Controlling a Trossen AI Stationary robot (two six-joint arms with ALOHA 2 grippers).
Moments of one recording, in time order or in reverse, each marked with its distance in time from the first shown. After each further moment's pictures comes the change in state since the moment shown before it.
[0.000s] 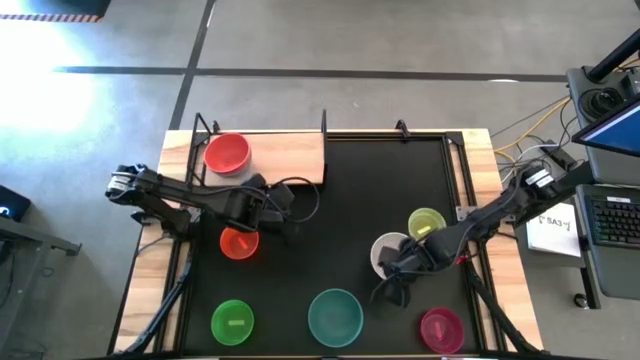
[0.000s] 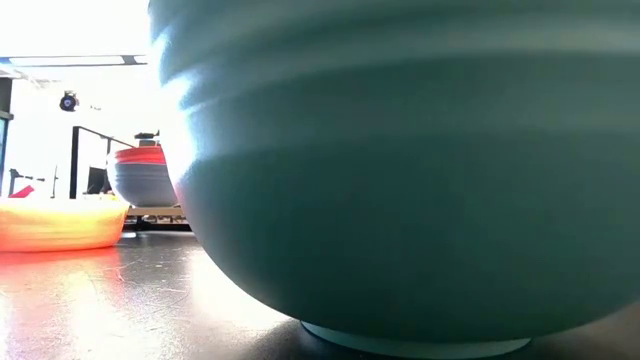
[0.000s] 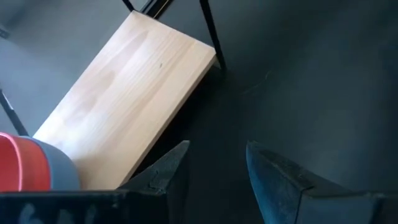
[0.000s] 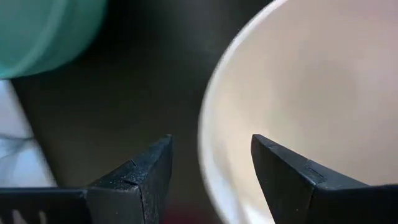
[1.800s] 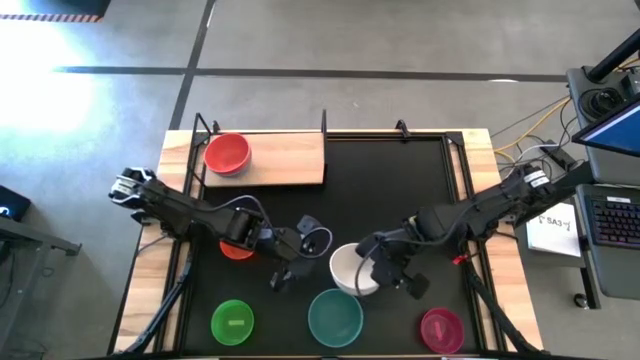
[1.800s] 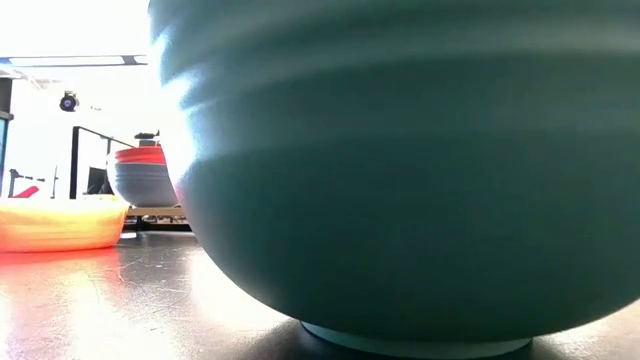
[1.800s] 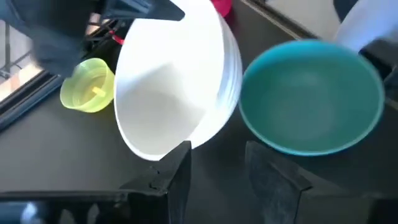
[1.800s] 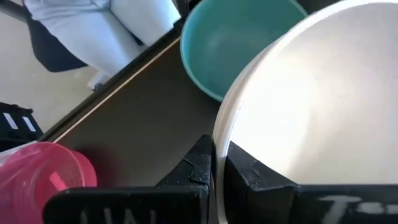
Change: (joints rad) left arm -0.121 0.047 -0.045 0.640 0.608 1.080; right arm -0.163 0.032 0.347 -0.143 -0.367 -1.330
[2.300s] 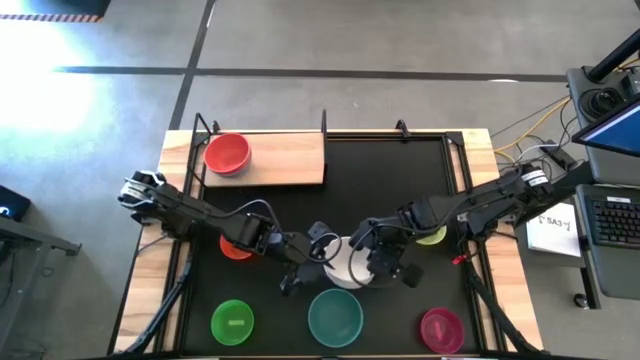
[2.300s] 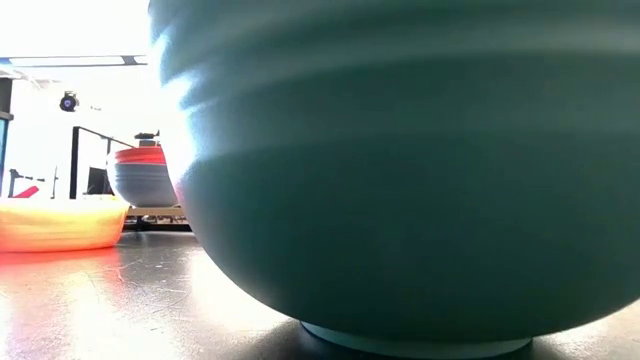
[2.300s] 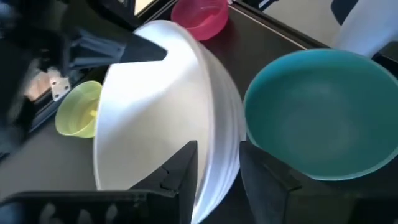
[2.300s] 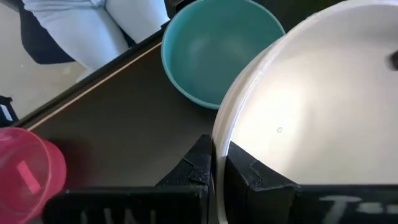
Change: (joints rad) left arm 0.000 0.081 0.000 0.132 0.037 0.063; right arm -0.087 0.006 0.000 0.022 -0.045 -0.160
